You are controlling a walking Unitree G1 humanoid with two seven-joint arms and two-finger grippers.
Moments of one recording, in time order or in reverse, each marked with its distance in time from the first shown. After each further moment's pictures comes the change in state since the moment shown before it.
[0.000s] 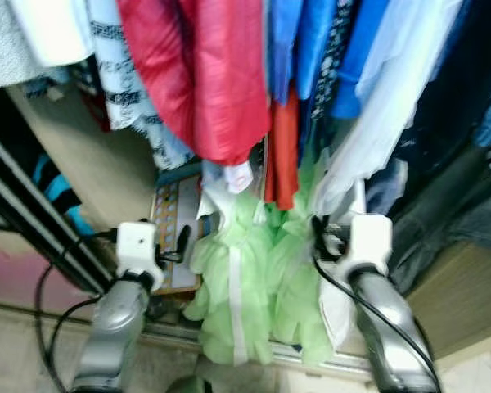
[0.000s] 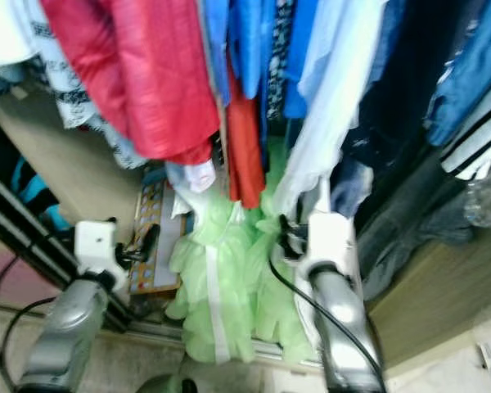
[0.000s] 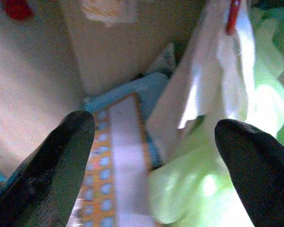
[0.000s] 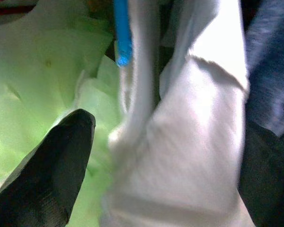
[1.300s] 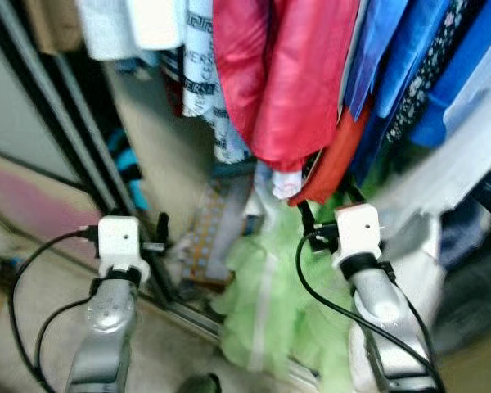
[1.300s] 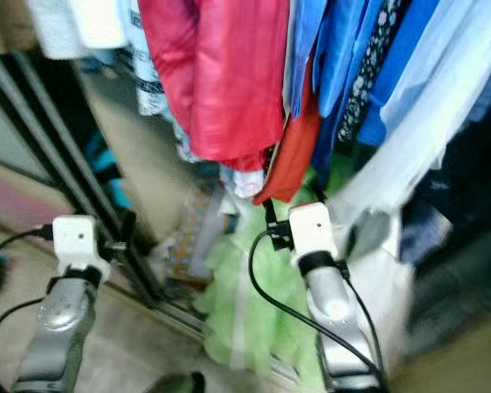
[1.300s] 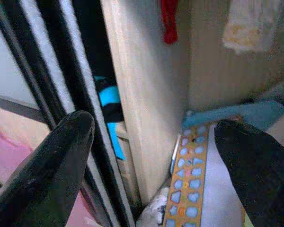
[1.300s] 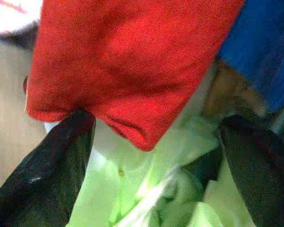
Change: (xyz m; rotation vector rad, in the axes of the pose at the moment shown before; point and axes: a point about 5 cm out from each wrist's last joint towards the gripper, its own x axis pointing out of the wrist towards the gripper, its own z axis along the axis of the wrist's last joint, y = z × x) left arm 0.004 0.000 0.021 0.021 -0.095 0.170; right arm 0.006 0.019 0.034 -0.207 -0.206 0.089
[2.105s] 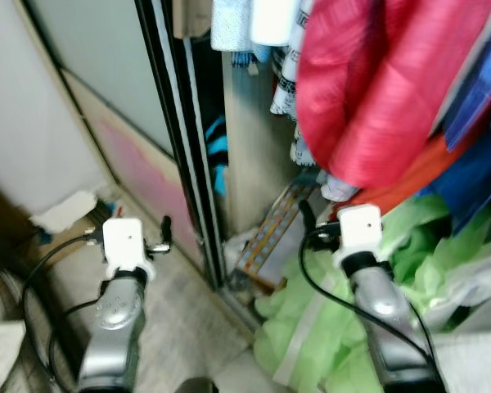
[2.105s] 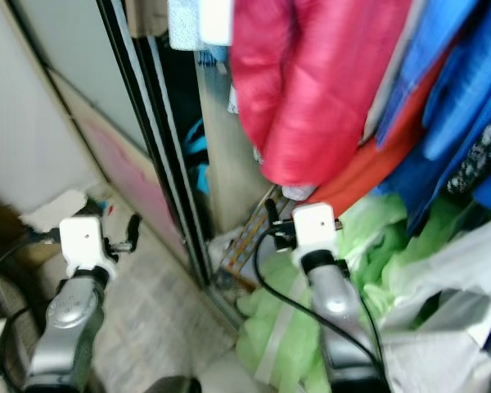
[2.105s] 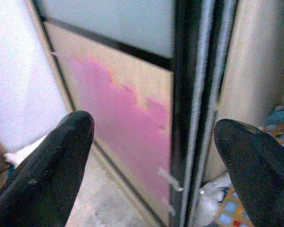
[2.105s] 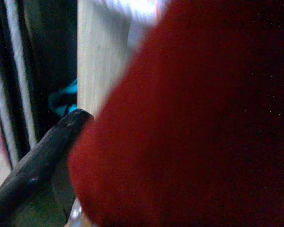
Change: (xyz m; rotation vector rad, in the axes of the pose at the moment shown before) left arm 0.004 -0.003 -0.008 -0.041 0.039 0.026; right arm 0.000 -0.001 -0.013 0.051 0.033 0.047
